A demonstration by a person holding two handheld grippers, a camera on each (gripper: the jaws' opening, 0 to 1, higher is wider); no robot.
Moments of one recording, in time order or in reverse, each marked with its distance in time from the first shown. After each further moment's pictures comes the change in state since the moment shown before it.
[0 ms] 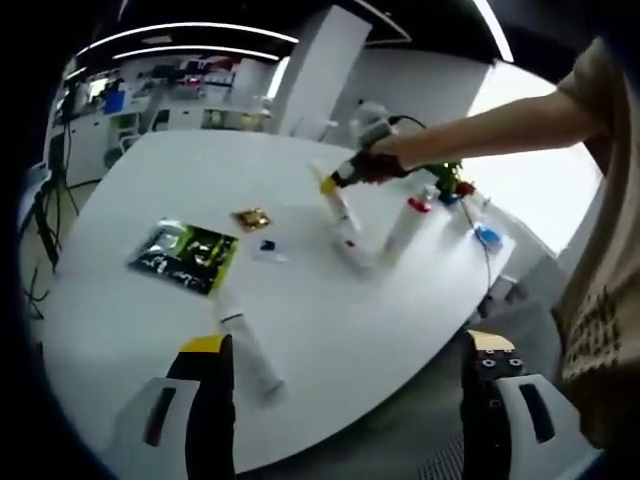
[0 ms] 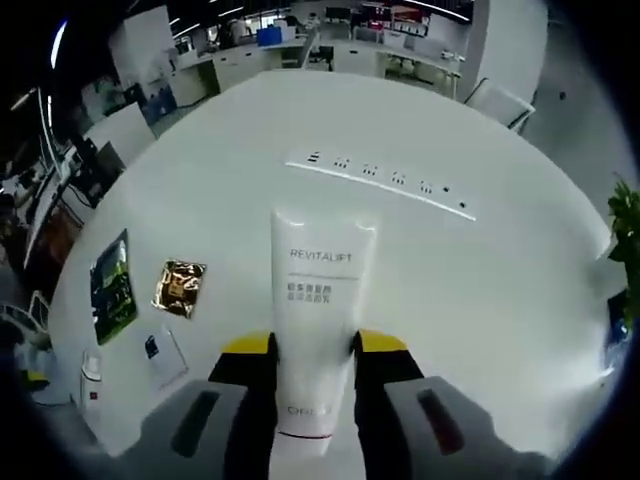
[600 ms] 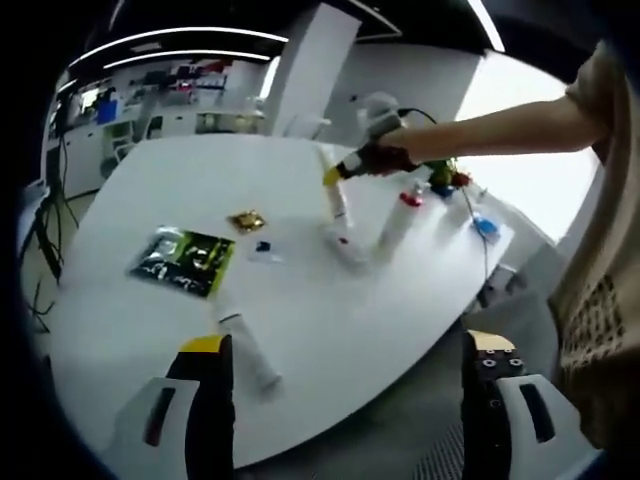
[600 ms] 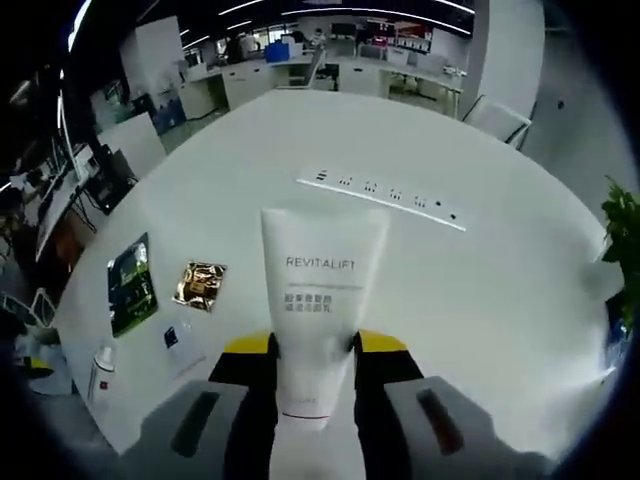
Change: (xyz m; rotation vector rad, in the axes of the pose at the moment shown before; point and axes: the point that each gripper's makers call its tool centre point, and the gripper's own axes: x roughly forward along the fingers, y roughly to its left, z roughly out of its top) left arm -0.011 -0.012 -0.002 0.047 0.019 -0.002; right arm -0.036 0.006 -0.004 -0.004 -0.072 0.018
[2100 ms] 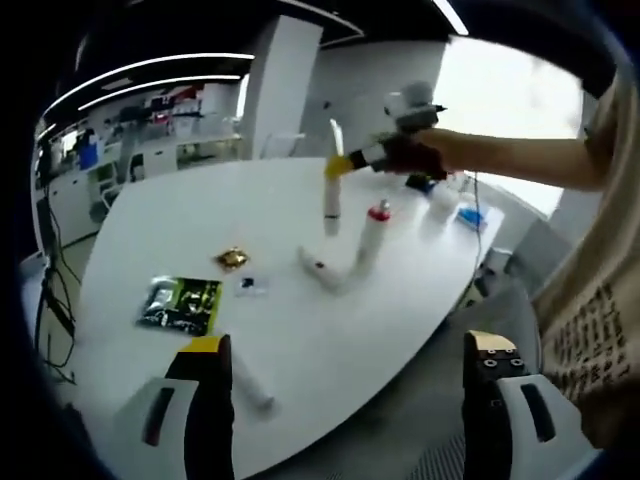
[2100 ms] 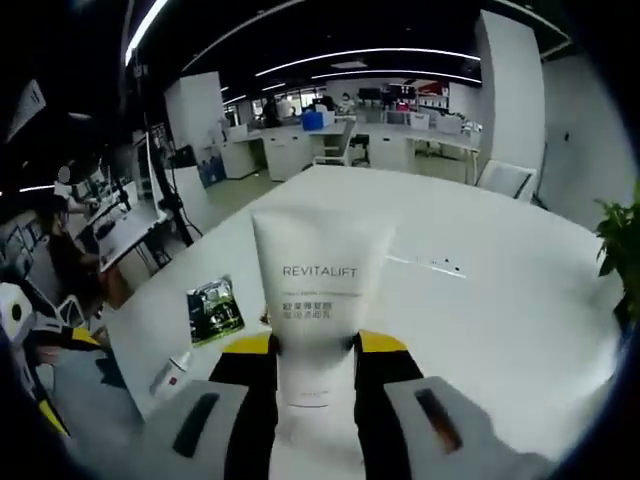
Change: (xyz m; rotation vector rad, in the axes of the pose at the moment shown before) left arm -0.015 -0.046 0.040 0.162 -0.027 -0.012; right arm -0.138 0.048 0.009 -0.037 -0.332 0.139
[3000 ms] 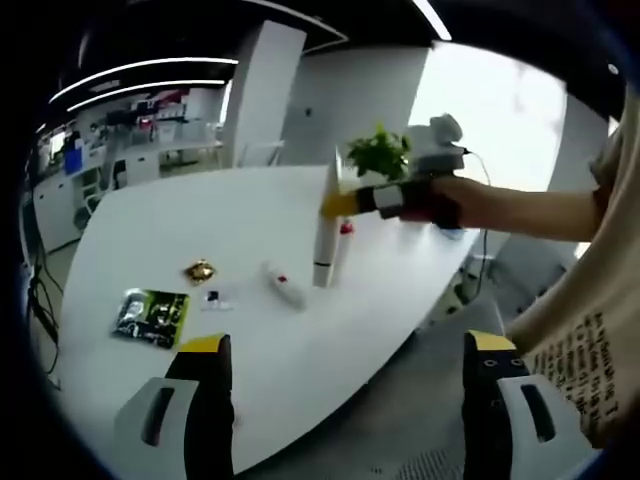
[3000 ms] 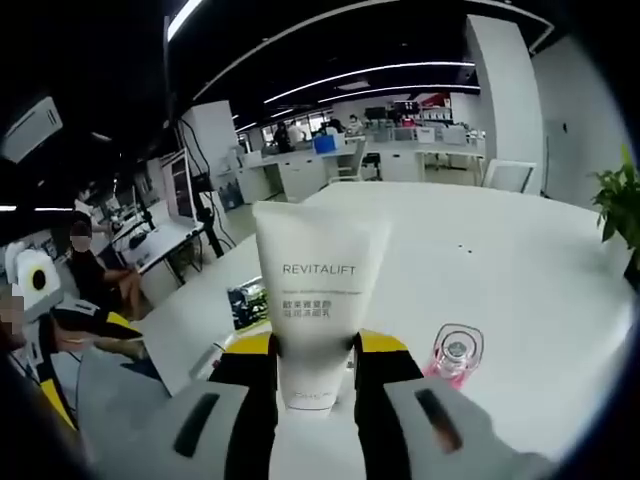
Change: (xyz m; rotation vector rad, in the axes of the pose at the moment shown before) left arm 0.006 -0.047 0.015 -0.025 -0.049 -0.088; right arm -0.058 0.052 -0.046 0.036 -0.116 0.066
